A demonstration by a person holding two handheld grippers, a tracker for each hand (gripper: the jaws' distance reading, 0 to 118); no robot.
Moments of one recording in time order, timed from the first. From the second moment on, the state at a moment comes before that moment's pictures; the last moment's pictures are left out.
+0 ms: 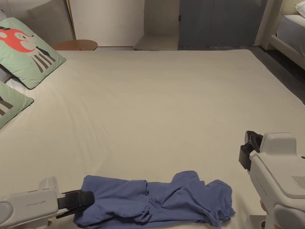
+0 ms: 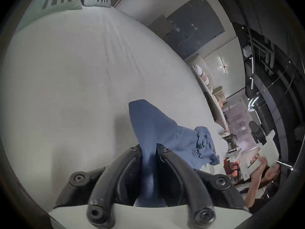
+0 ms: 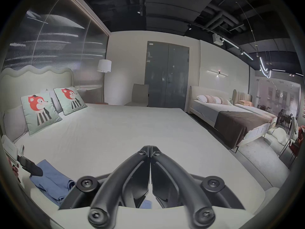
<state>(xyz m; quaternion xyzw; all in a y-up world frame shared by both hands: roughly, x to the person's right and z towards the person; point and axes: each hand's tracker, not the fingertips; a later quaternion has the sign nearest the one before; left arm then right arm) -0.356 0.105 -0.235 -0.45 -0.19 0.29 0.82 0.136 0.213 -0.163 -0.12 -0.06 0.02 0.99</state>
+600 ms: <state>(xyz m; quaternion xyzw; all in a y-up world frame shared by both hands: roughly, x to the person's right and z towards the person) -0.311 0.165 -0.233 -0.44 -0.15 0.16 0.87 0.138 0.213 -0.158 -0.11 -0.06 0.01 0.99</state>
